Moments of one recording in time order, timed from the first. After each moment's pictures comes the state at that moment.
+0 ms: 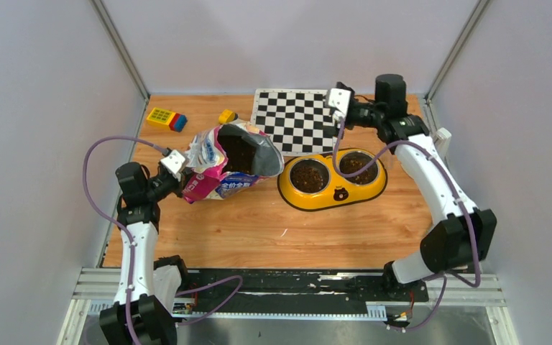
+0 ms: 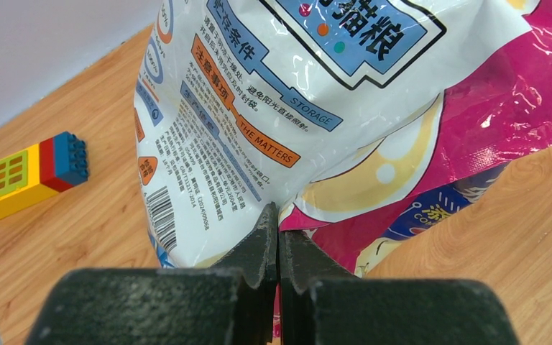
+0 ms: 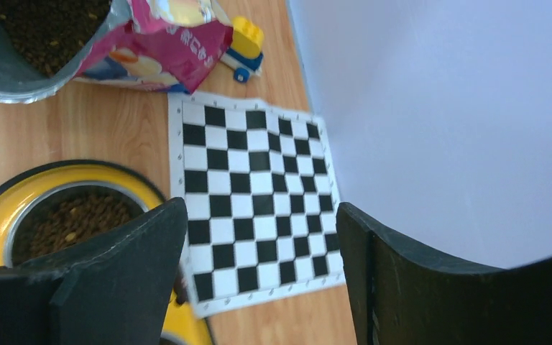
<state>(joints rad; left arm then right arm) 0.30 0.81 0.55 -0.13 0.90 0.51 0.20 1.43 1.38 -0.35 -0.83 -0.92</state>
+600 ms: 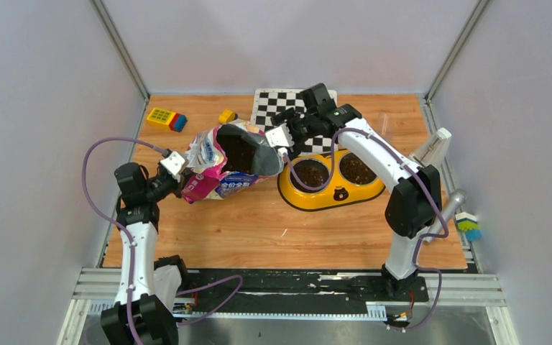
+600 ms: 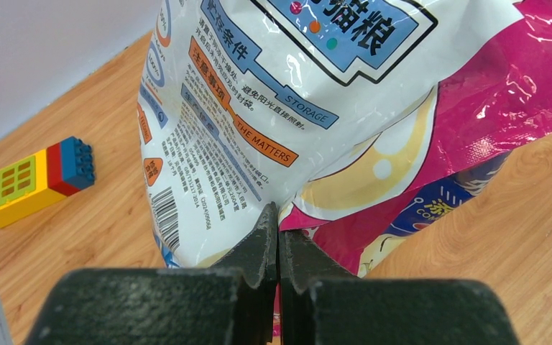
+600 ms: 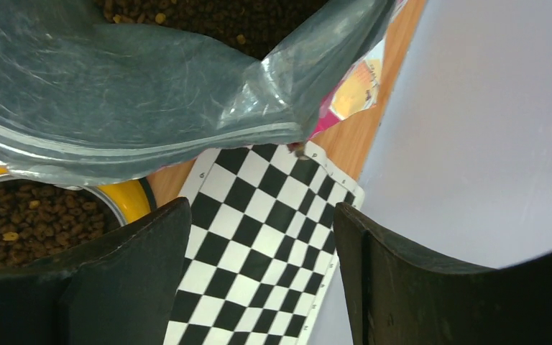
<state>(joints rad) 0.32 0.81 0.55 -0.14 0.93 0.55 0.55 1.85 1.73 -0.69 -0.62 -1.52</state>
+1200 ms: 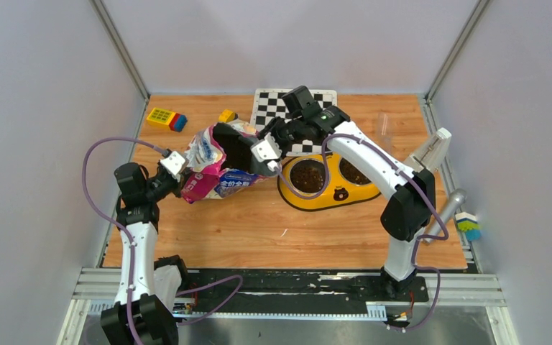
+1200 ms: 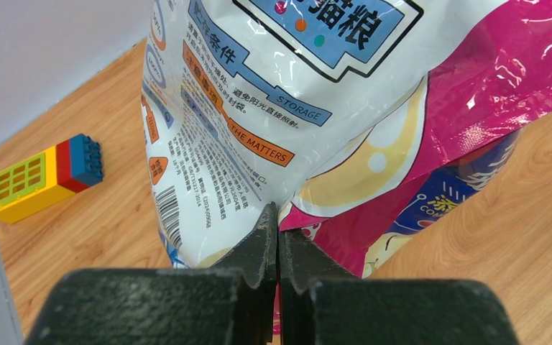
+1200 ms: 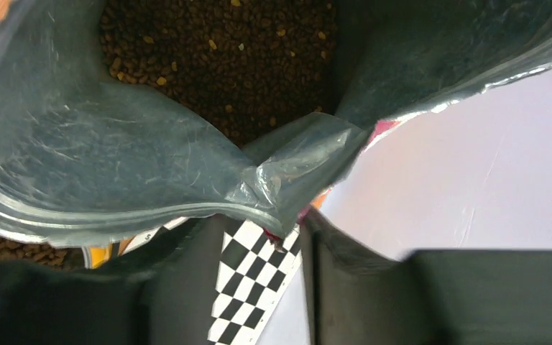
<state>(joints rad) 0.32 0.81 0.55 -0.14 0.91 0.56 0.68 1.86 1.84 -0.78 -0.59 -1.67</state>
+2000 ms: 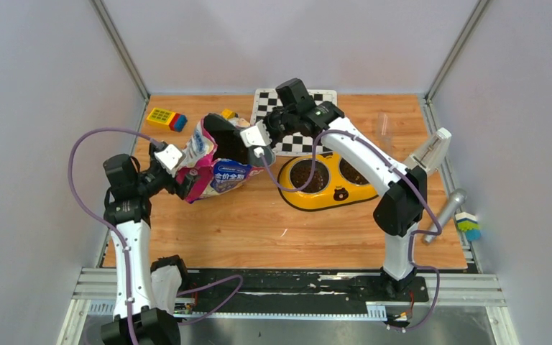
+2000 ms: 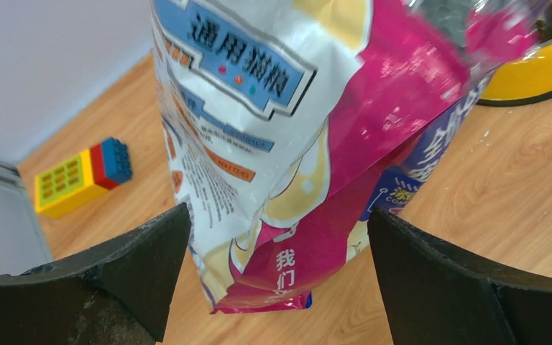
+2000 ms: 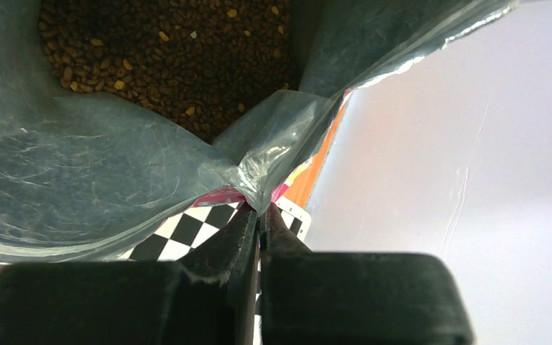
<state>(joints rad) 0.33 0.79 0.70 -0.38 0.88 0.63 0.69 1.92 1.94 -0.72 -0.50 -1.50</state>
